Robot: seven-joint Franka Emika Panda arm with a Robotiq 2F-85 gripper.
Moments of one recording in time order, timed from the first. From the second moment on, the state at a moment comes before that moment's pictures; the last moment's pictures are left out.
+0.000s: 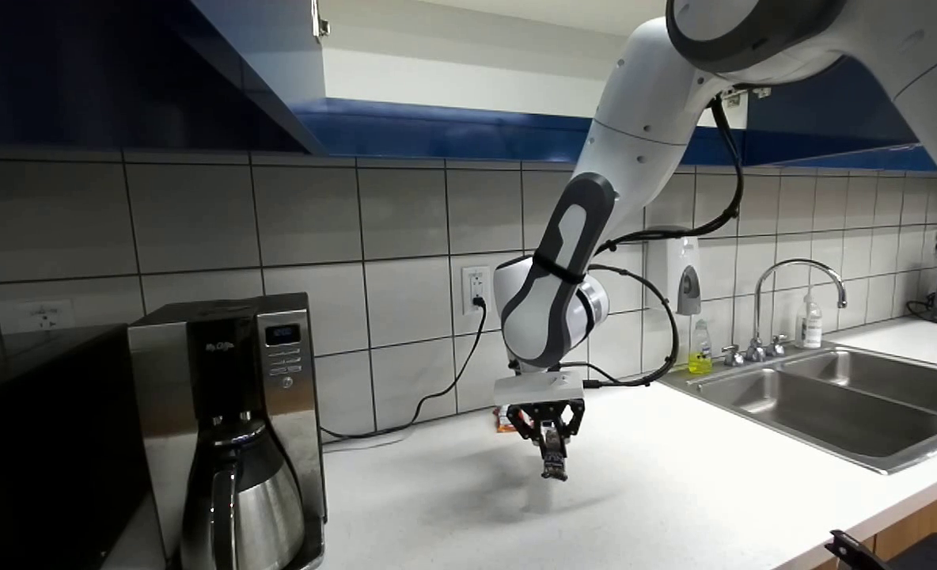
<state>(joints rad) 0.37 0.48 -0.17 -2.17 -0.23 2.59 0.96</state>
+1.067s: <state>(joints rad) 0.33 0.24 -0.05 -2.39 -0.24 2.58 0.49</state>
